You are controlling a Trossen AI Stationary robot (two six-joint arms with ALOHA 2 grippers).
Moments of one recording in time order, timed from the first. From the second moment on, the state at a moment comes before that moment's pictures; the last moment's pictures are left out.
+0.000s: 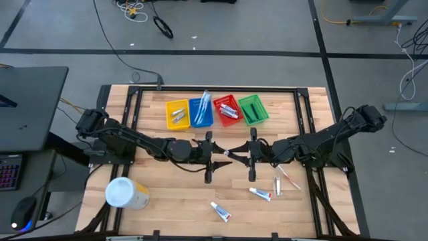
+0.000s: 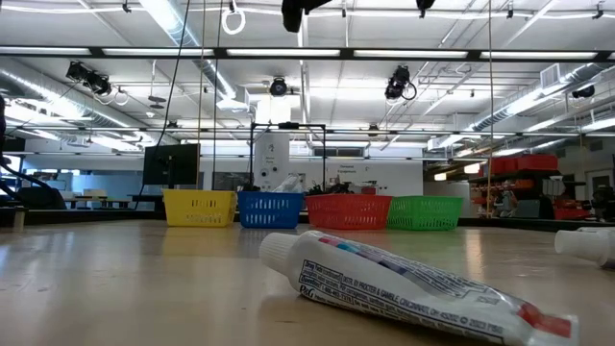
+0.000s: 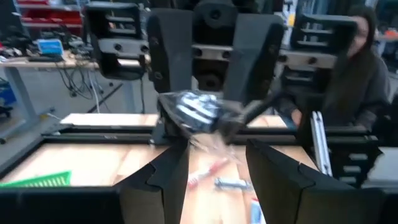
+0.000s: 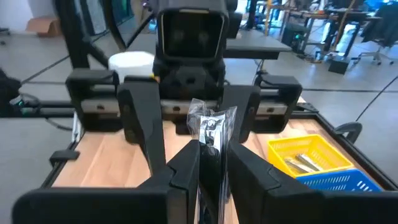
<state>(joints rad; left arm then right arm) -0.26 1.61 1.01 0.56 -0.29 -0.05 0.38 1.28 0.91 0.18 0.44 0.04</state>
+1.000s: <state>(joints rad) -0.19 1.60 1.01 0.51 -0.19 0.00 0.26 1.33 0.91 0.30 0.28 0.01</state>
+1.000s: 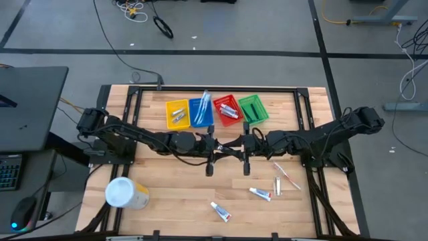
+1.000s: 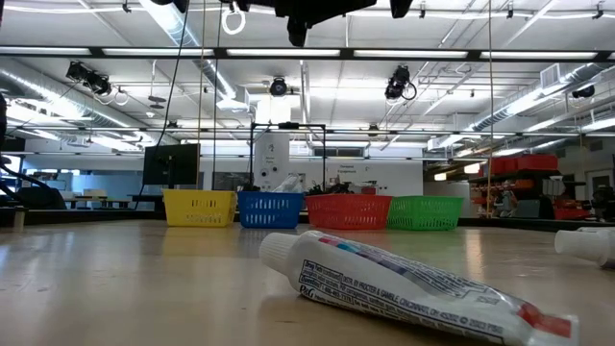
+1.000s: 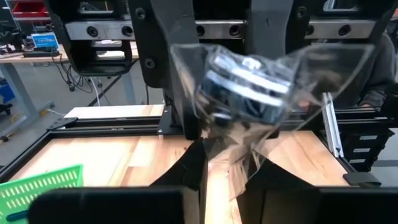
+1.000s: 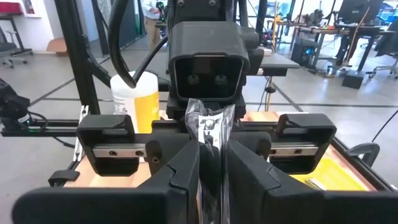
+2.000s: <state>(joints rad) -0.04 1.57 1.01 0.09 -0.33 -0.32 0.26 1.31 0.91 -0.03 0.42 0.14</state>
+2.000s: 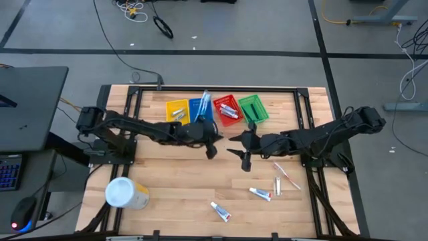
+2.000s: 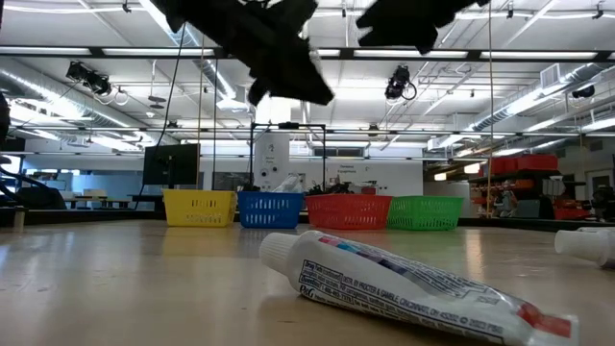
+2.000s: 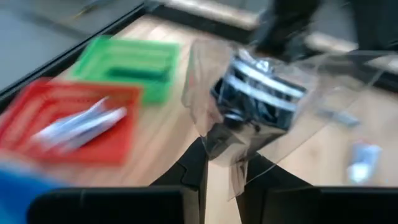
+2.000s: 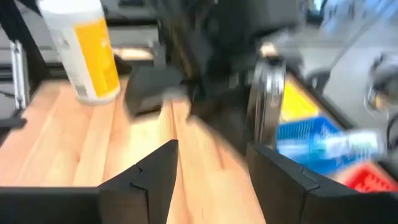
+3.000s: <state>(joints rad) 0.45 1.62 0.96 -0.70 -0.22 -0.47 0.32 1.31 0.91 -0.49 0.31 0.47</state>
